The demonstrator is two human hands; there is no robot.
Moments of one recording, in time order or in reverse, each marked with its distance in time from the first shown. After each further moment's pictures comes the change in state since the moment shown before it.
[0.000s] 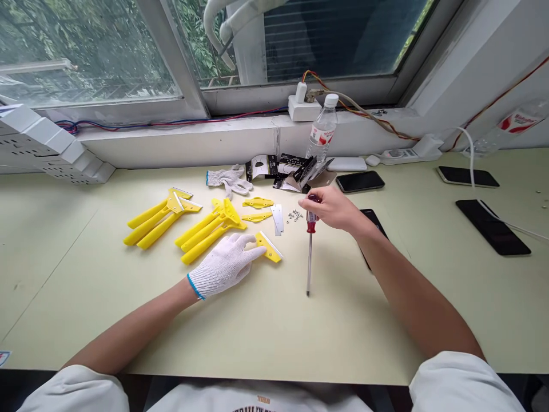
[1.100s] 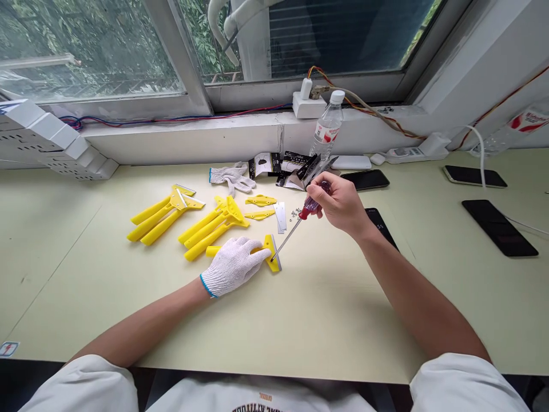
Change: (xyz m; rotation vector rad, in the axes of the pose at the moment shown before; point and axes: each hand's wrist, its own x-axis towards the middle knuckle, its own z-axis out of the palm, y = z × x) left_hand 0.001 0.010 0.025 0.014 0.074 0.004; right_hand -0.011 -0.015 0.008 0.348 0.252 -0.273
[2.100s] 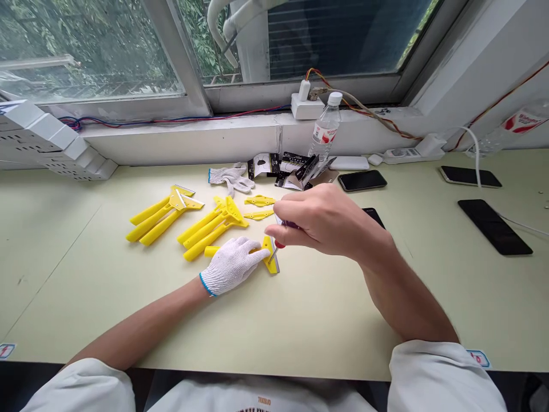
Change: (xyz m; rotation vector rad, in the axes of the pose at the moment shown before) left_hand -0.001 -0.003 0.006 0.148 0.085 0.054; right_hand -0.020 -0.101 0.014 -0.597 -0.499 -0.725
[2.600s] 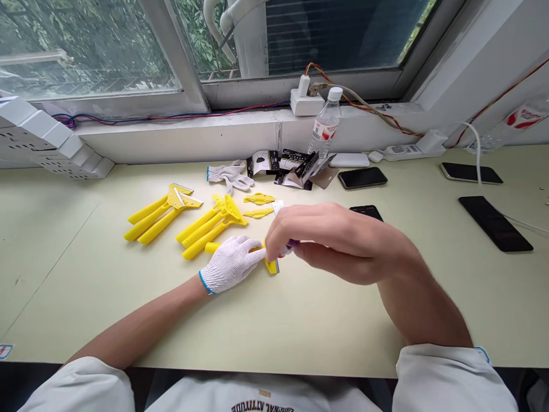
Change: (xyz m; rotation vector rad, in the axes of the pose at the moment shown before) left_hand 0.000 -0.002 0.003 -0.030 0.046 0.020; right_hand -0.010 -0.016 -0.017 0.528 -0.150 -0.126
